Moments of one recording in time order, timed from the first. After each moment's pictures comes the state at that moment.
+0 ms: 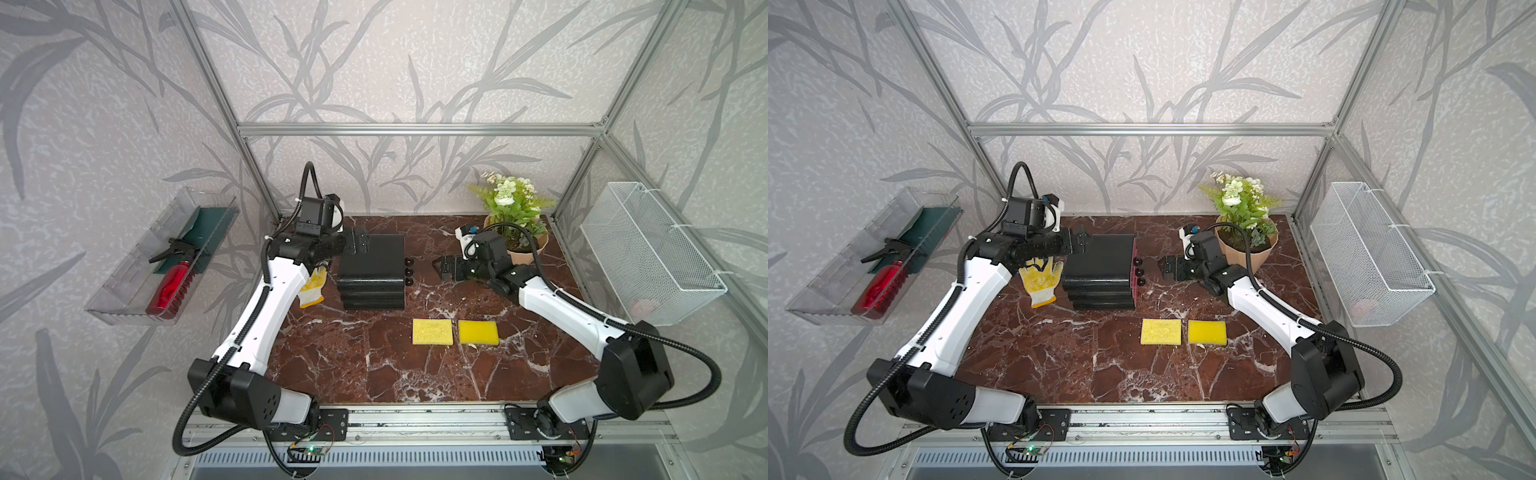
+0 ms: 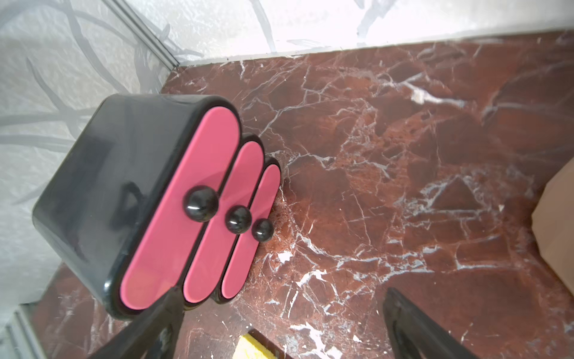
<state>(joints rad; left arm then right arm) -0.23 1.42 1.55 -0.85 0.12 -0.27 0.47 1.48 1.06 -0.19 -0.21 0.41</state>
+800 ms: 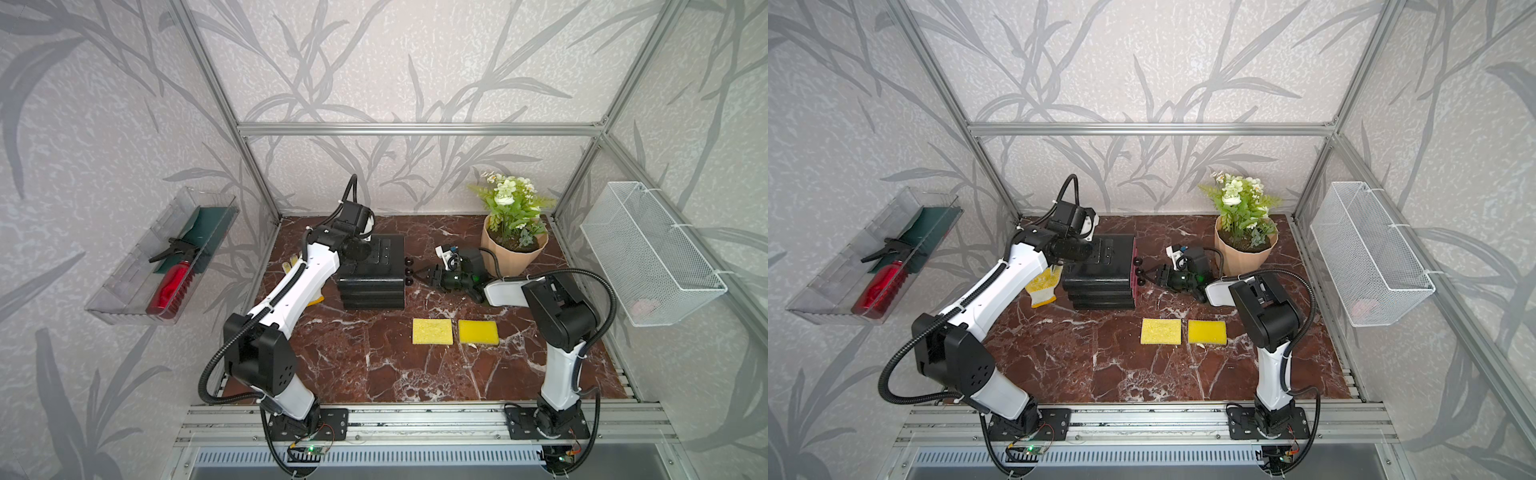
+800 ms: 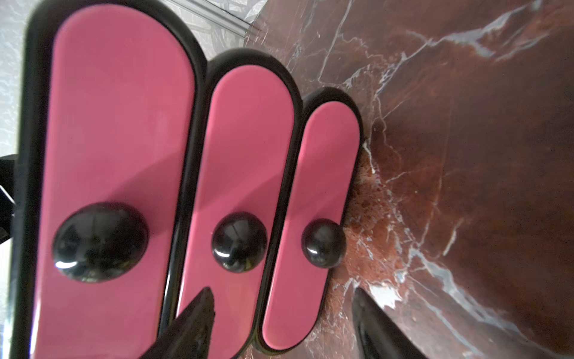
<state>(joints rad) -0.35 1.61 1.53 -0.86 0.08 -0.26 0.44 1.99 1.00 0.53 -0.73 0.87</state>
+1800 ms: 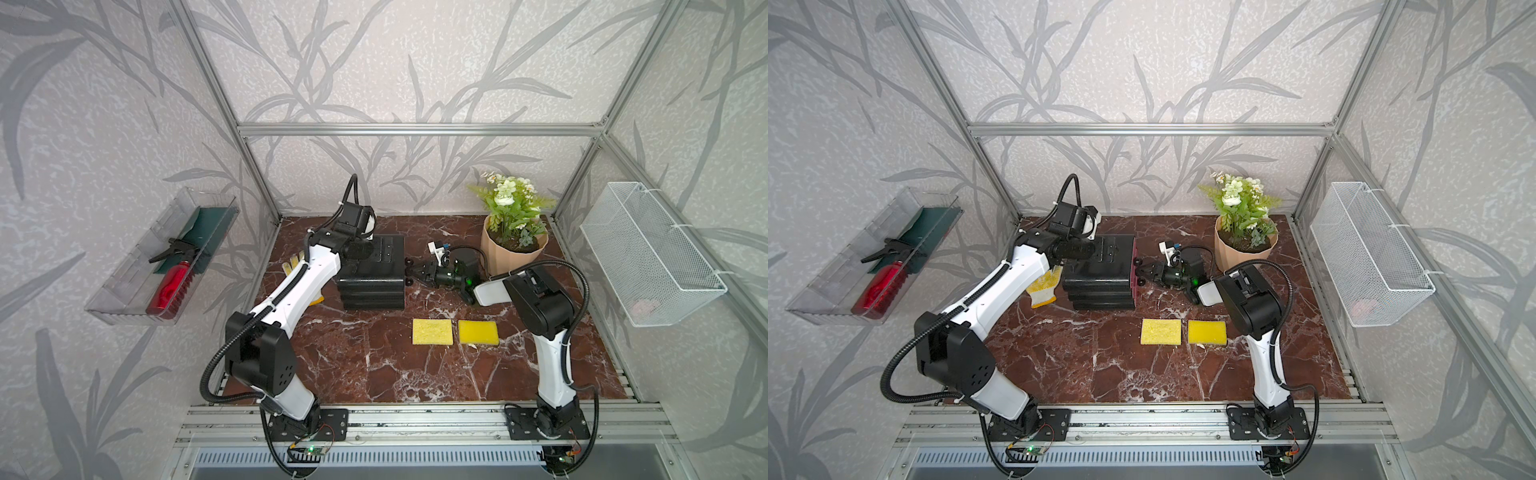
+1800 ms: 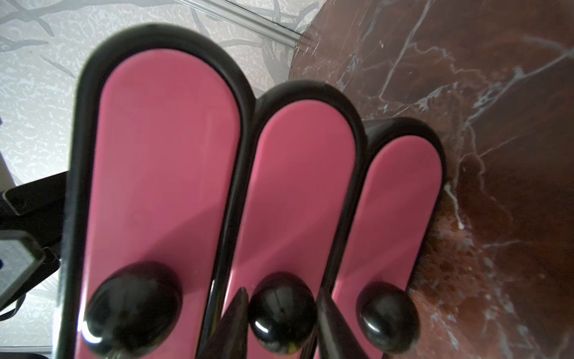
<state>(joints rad) -0.35 1.61 1.50 -0.76 0.10 -0.27 0.47 2.14 1.06 0.86 -0.80 1.08</state>
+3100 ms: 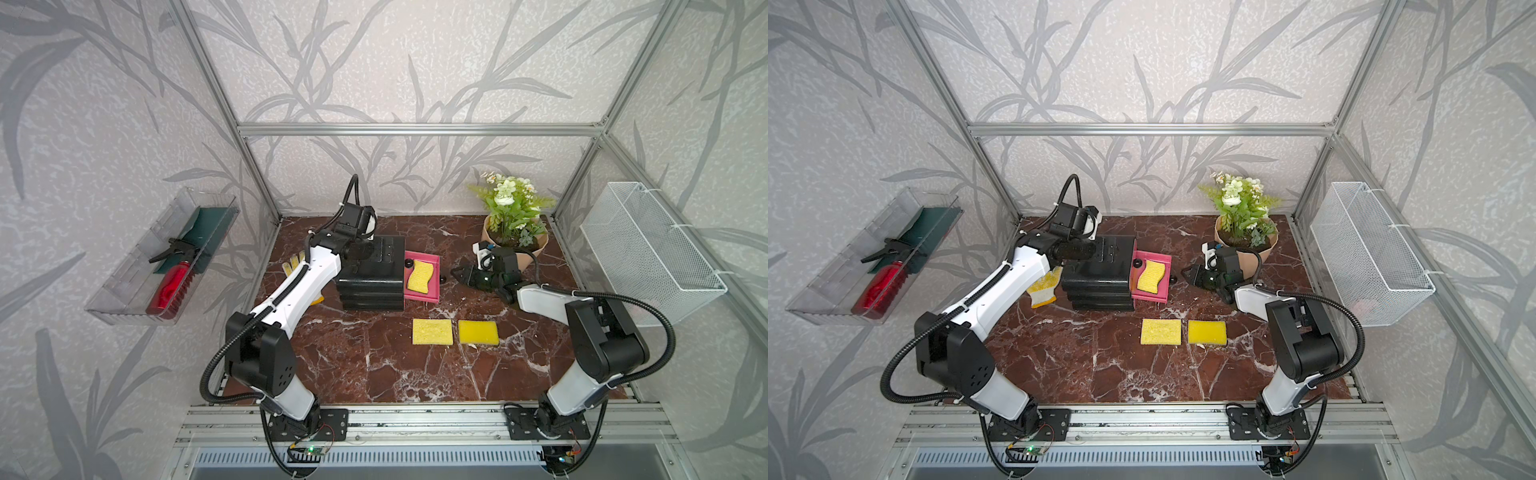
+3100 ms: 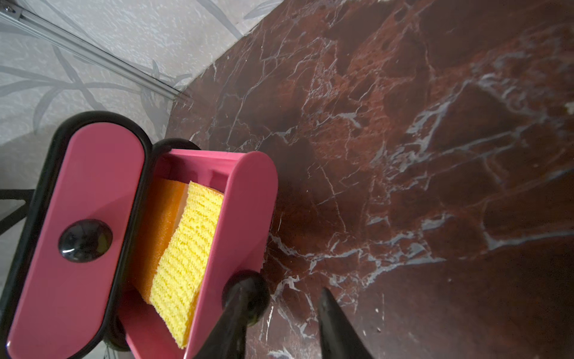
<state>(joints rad) -0.35 1.61 1.48 -0.74 0.09 -0.27 0.27 1.69 0.83 0.24 -0.49 0.62</state>
